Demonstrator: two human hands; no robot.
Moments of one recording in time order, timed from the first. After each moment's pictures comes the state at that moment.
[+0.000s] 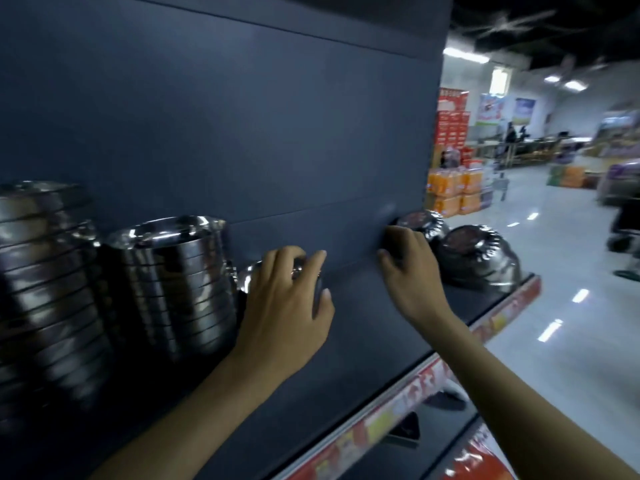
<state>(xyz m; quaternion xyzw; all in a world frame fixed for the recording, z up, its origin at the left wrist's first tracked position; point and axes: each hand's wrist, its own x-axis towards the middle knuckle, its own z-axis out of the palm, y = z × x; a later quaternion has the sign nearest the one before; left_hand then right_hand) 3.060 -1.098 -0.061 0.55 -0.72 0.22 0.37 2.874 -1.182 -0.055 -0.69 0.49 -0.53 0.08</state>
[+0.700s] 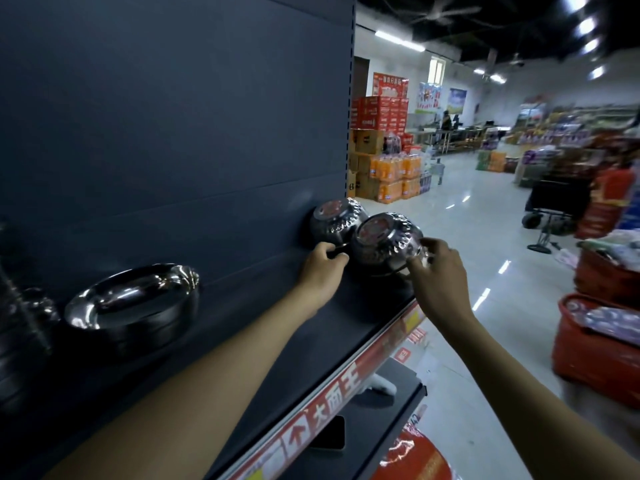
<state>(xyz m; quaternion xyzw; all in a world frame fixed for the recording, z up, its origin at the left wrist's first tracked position) 2.872 -1.283 -0.083 0.57 -0.61 -0.34 0.44 2.703 -1.243 -0.089 -0.55 0.66 -0.51 0.09</state>
